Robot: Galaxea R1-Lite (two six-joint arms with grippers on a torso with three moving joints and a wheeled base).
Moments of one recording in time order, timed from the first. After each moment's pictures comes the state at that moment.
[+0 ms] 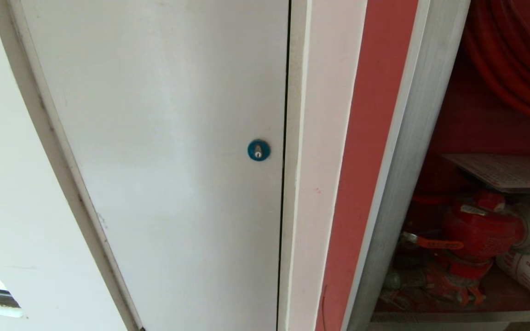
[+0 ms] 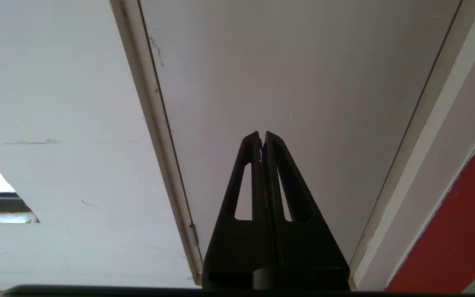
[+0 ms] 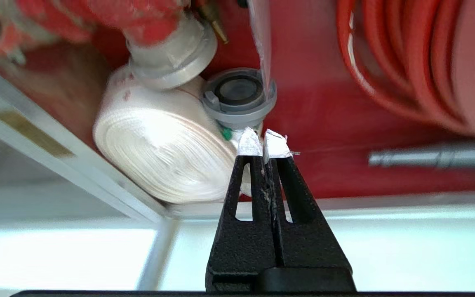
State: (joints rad) left arm -0.01 0.00 0.00 0.01 -0.02 0.02; right arm -0.33 0.62 -0.77 0.32 0.00 -1.30
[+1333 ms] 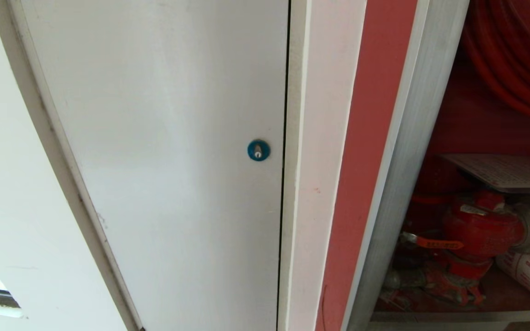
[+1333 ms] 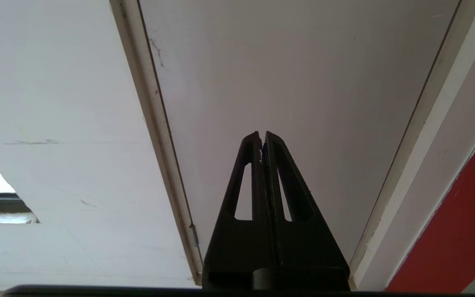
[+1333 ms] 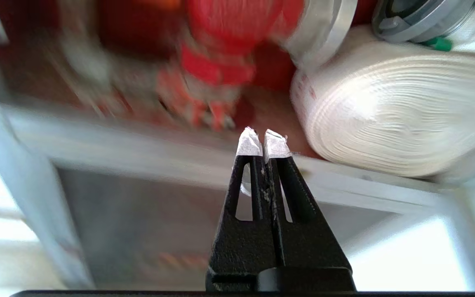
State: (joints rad) left arm -0.01 0.00 0.00 0.01 -0.02 0.02; right arm -0.08 0.31 -0.37 0.26 -0.09 -0.27
